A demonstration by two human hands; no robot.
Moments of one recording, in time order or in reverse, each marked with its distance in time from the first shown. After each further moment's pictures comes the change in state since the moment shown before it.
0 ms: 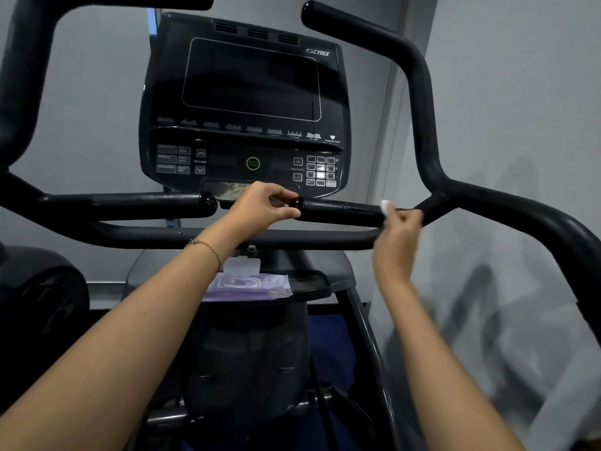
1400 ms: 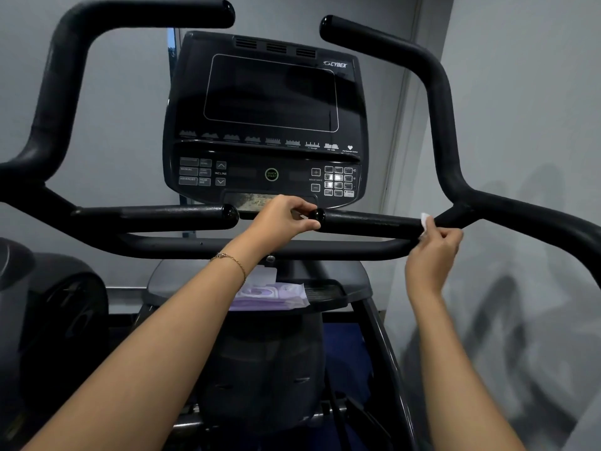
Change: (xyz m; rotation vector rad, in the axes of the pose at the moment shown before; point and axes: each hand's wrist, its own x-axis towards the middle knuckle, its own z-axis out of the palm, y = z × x) left_hand -0.001 0.002 0.000 0.015 -0.012 0.005; right_hand 0.007 0.008 -0.002 0.326 0.139 0.401
